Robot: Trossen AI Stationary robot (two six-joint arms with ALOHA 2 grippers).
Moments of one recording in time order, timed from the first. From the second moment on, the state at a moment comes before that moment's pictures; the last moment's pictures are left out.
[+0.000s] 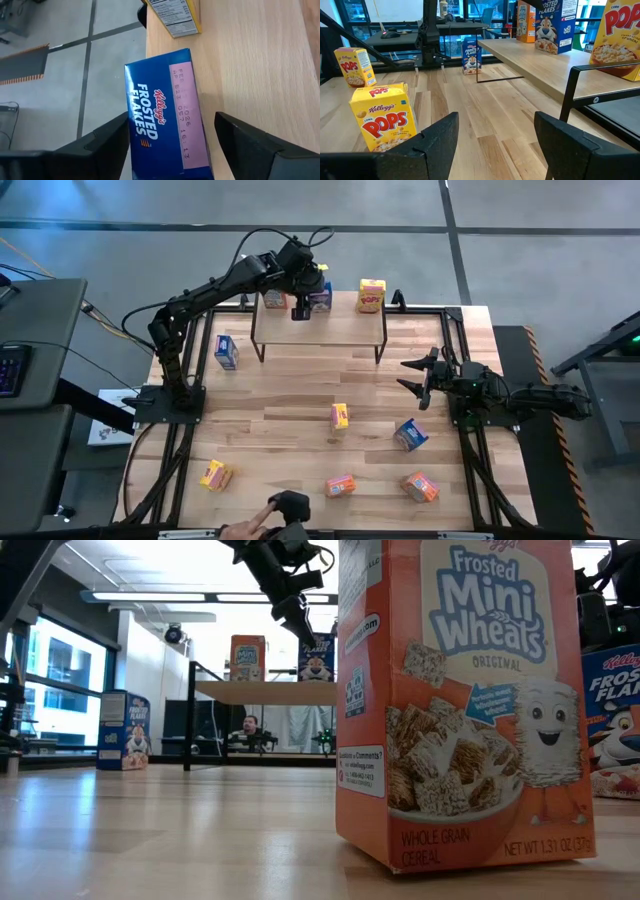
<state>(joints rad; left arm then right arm) 0.58 1.86 1.88 -0.84 -0.01 0.72 -0.13 0.12 0.01 0.04 0.13 0.00</state>
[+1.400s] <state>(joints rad) 0.56 1.60 1.86 -1.06 -0.09 0.41 -0.13 0.12 0.01 0.04 0.13 0.00</state>
